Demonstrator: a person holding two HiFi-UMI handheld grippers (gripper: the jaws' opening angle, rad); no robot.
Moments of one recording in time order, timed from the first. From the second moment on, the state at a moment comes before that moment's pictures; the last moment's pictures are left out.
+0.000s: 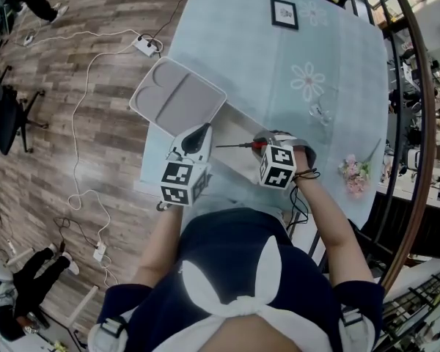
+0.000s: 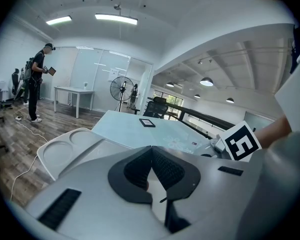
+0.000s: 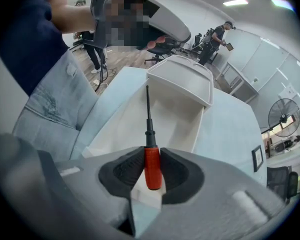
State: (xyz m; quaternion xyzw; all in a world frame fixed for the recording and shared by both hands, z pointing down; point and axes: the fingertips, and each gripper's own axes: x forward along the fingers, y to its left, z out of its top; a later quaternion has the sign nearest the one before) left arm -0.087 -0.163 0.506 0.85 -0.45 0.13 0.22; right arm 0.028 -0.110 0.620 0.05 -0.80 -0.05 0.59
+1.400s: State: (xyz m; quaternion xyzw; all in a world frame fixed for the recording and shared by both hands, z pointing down) left arm -0.076 -0.158 0.499 0.85 -0.46 0.14 0.21; right arm 0.021 -0.156 0.524 0.26 -0.90 0.19 0.30
